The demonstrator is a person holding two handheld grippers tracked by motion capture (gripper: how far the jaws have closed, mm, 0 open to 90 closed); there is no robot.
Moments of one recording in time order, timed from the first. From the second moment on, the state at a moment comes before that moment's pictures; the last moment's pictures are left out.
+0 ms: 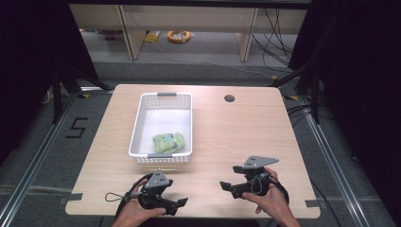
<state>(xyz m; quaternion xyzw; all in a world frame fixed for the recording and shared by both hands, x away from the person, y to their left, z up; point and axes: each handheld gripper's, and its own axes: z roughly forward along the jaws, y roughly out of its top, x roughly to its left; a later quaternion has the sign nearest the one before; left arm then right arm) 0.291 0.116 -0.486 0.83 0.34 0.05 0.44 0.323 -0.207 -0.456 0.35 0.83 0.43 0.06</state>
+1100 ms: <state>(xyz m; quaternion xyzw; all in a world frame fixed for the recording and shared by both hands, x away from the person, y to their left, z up) 0.280 0.117 -0.505 0.84 0.34 0.06 0.42 0.278 -0.232 -0.493 0.37 0.83 0.41 0.06</state>
